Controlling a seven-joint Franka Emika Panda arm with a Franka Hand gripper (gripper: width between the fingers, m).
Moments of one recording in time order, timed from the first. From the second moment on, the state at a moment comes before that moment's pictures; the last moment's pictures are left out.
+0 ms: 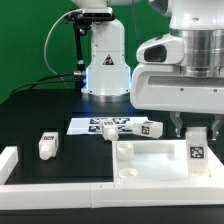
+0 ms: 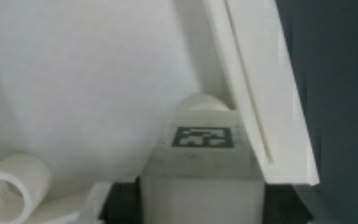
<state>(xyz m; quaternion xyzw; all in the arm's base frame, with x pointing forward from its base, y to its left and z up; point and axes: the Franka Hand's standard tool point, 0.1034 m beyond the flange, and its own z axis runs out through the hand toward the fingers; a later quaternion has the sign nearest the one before) 0.639 0.103 0.089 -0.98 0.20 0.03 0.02</state>
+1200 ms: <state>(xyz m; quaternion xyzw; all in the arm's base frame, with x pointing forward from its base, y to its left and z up) 0.648 0.112 0.088 -0.93 0.38 -0.01 0.02</state>
